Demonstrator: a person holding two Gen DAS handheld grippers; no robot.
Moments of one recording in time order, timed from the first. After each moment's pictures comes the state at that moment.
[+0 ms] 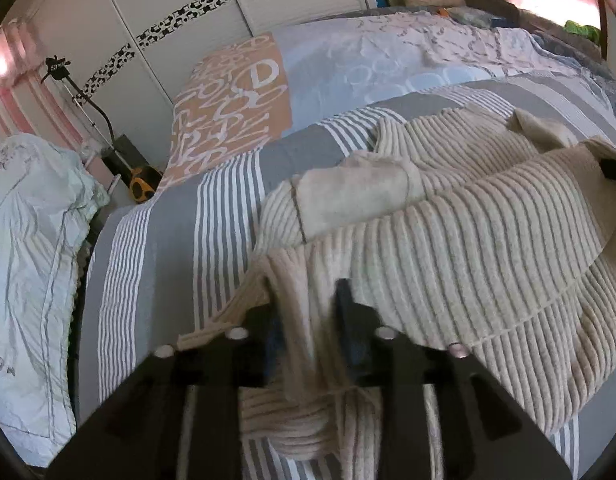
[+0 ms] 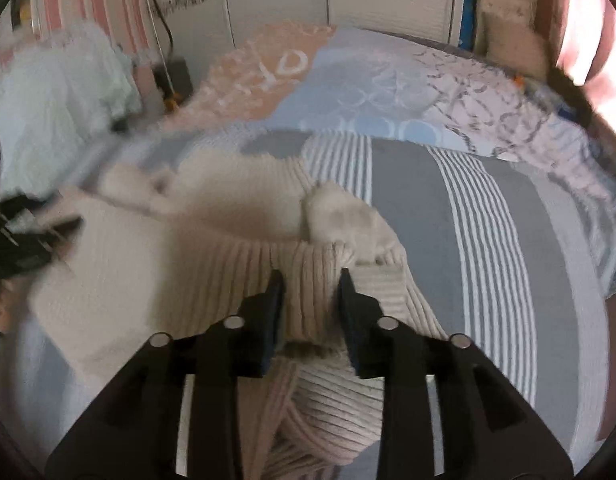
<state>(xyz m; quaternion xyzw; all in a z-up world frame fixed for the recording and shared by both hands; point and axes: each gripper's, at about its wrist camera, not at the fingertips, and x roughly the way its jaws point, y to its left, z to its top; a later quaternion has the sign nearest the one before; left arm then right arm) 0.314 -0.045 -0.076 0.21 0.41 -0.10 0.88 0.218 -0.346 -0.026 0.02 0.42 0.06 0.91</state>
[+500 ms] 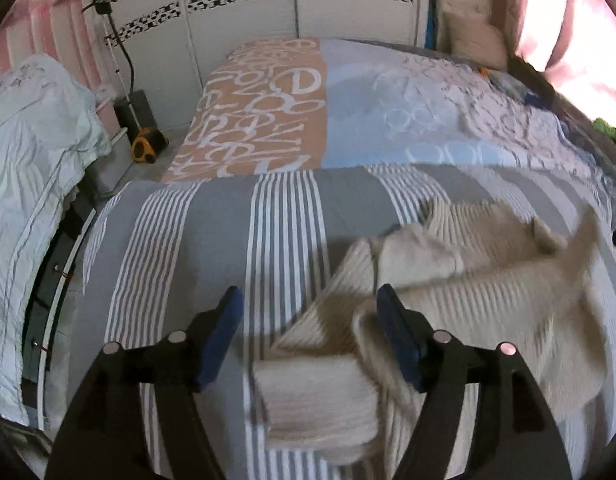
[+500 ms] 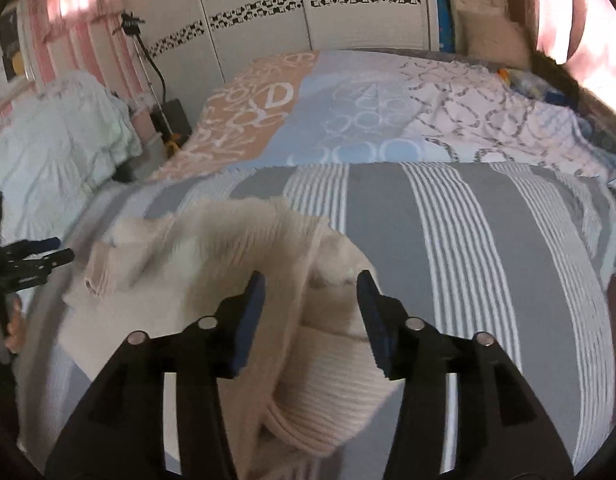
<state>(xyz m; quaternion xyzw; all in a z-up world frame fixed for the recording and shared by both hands) 0.337 0.021 -0.014 0.07 0.41 -0.10 0.90 0.199 -0.371 -0.001 0.05 0.39 0.04 0.92</state>
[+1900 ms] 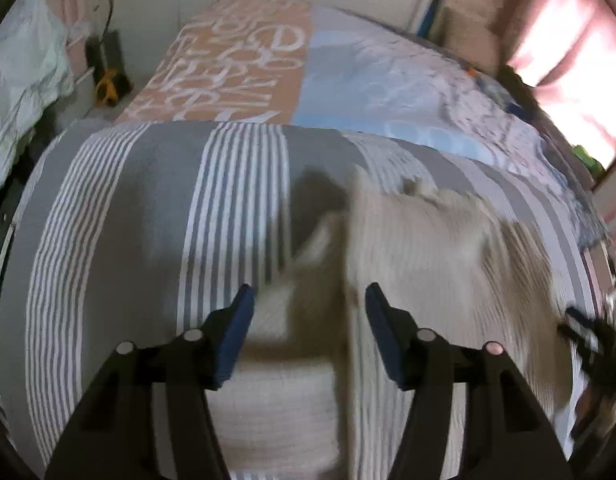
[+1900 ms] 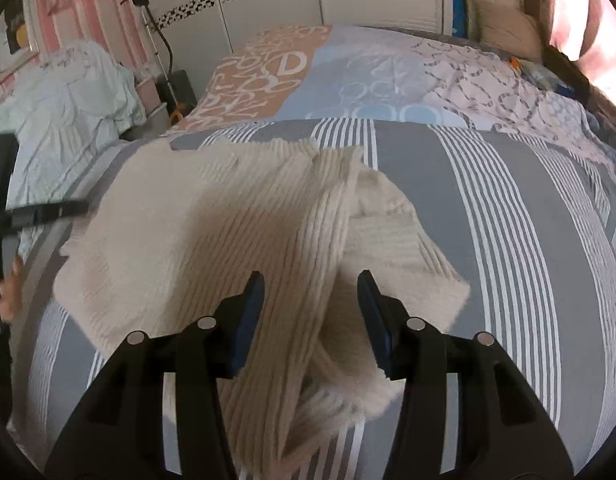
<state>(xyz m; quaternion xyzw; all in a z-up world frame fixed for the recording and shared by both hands) 0.363 0.020 -0.051 -0.02 0.48 -0.16 0.86 0.168 -0.340 -0.040 0.05 0.42 0.05 0.91</state>
